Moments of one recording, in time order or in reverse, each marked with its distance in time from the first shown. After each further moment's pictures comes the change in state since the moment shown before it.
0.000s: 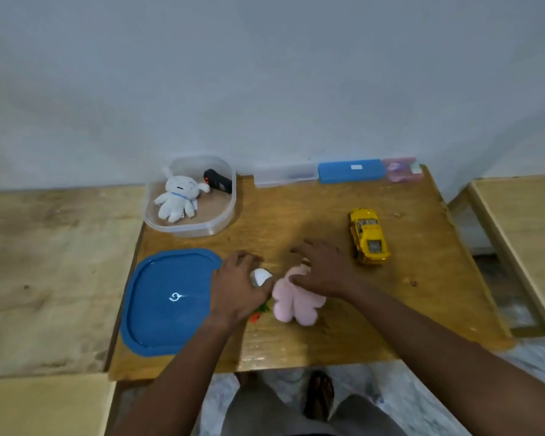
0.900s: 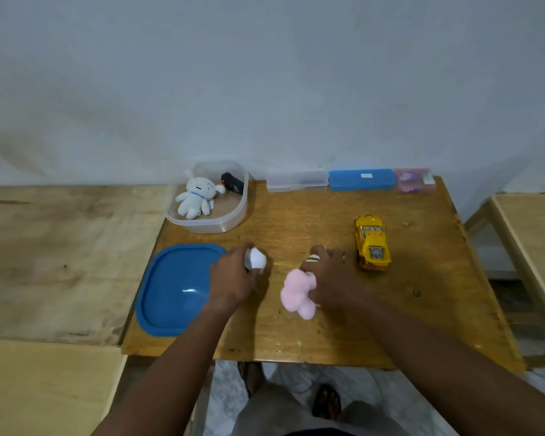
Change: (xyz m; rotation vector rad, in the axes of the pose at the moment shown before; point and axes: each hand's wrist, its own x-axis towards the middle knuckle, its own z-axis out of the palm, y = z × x) left_hand -0.005 0.014 -0.014 -0.030 0.112 -0.125; right_hand -0.022 0.015 0.009 -0.195 0.061 -0.168
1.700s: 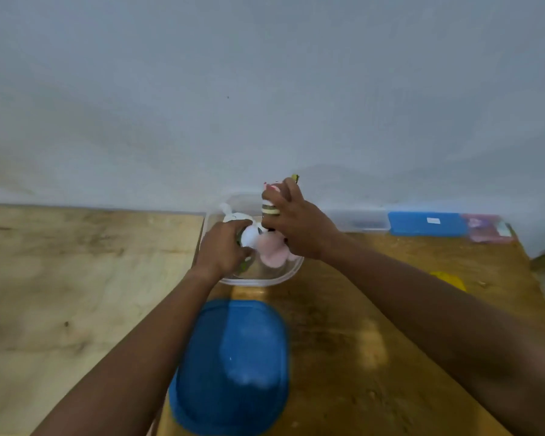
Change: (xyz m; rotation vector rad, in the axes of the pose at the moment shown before) left_hand 0.218 -0.119 -0.101 -0.044 -0.102 0.145; right_hand 0.265 -0.137 -0.111 -0.440 0.290 -0.479
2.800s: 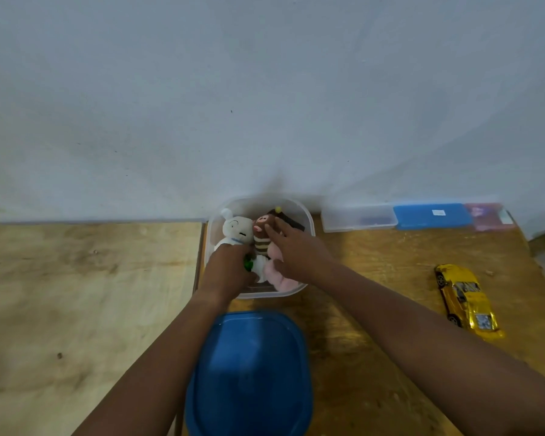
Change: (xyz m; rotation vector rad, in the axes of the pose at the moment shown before) left_hand -0.001 -0.037 0.023 0.042 -0.096 -0.014; right_hand 0.013 -0.045 0.045 0.367 -0.322 0.409
